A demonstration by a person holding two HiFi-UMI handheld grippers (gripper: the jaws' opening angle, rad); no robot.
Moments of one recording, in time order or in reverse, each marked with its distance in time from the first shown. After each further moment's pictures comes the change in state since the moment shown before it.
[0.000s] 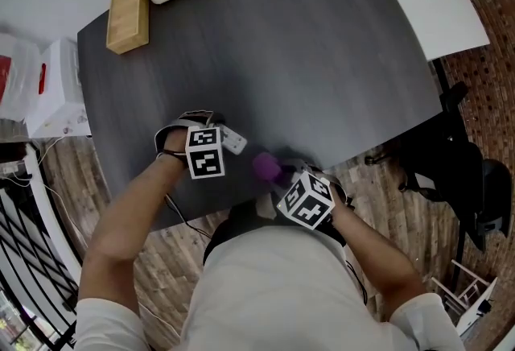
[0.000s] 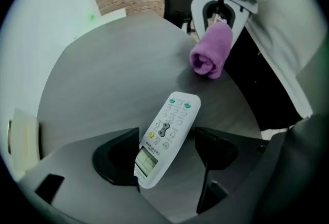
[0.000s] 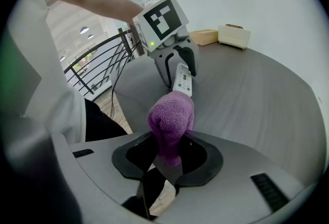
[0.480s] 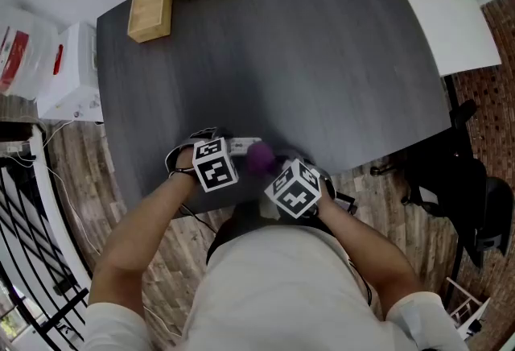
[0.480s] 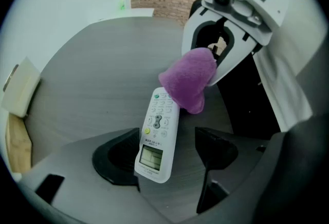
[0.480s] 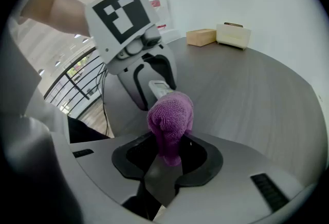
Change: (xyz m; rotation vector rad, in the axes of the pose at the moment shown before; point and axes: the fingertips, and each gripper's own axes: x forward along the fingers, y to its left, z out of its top) left arm -0.006 -0.044 -0.001 -0.321 -0.088 -0.048; right arm 0.031 -0.007 0.040 0.052 -0.005 -0.024
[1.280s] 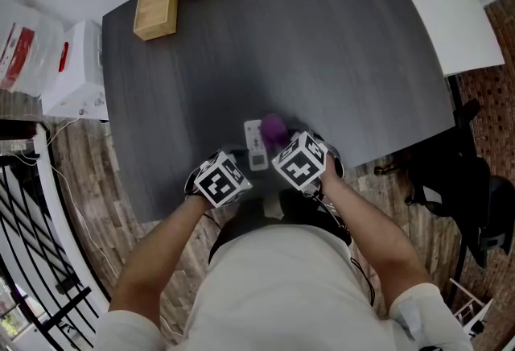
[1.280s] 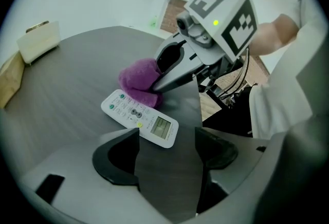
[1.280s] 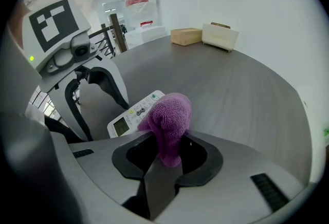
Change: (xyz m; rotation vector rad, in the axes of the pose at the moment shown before) left arm -0.003 -0.044 0.029 -0.358 -0.282 -0.081; right arm 0.006 -0.063 0.014 0.007 0.033 -0.147
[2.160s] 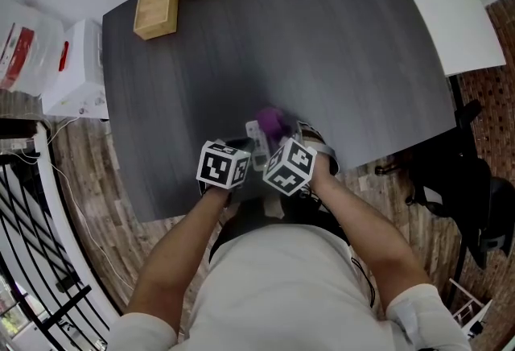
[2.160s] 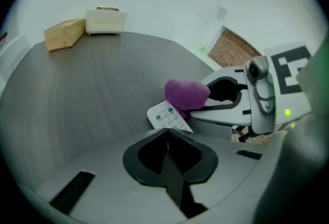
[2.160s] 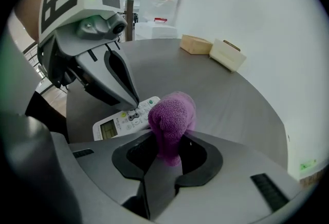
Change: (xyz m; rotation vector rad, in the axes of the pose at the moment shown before) left arm -0.005 0.066 0.022 -0.509 -0.234 0.221; right arm 0.007 -0.005 0.020 -0.237 -0.026 -0.165
